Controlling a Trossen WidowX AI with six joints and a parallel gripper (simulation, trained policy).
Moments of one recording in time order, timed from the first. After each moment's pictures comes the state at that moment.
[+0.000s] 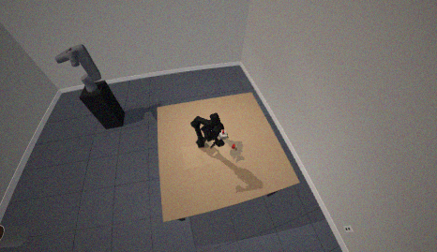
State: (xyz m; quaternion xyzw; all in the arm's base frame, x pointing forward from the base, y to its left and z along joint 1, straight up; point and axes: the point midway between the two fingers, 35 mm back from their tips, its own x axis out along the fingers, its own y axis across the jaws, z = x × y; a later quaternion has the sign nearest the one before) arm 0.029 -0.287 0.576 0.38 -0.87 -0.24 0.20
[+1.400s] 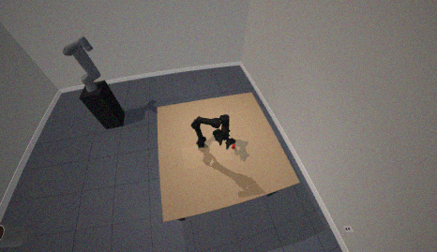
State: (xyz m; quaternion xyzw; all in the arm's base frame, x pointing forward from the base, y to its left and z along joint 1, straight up) arm 0.128 -0.297 0.524 0.53 -0.77 -0.28 0.22
